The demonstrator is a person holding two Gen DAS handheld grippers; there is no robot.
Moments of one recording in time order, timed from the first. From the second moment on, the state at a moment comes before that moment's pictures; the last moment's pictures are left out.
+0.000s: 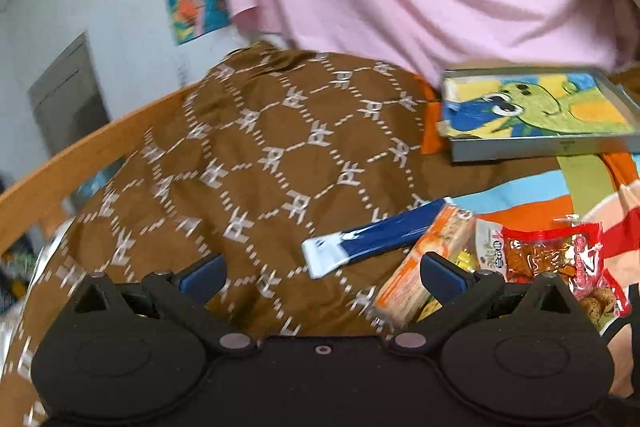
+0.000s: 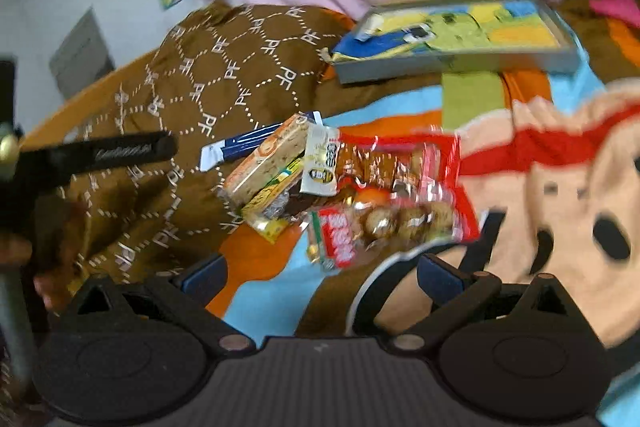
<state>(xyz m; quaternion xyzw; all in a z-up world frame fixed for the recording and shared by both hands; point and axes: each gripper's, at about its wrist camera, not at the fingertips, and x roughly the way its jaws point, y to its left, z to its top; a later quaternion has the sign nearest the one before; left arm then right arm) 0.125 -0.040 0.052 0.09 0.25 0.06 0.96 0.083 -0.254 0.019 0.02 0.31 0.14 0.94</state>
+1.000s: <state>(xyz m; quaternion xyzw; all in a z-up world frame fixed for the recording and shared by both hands) 0.217 -0.128 0.016 0.24 0.27 -0.22 0.90 0.153 -0.293 -0.024 0.05 0.40 0.16 0.90</state>
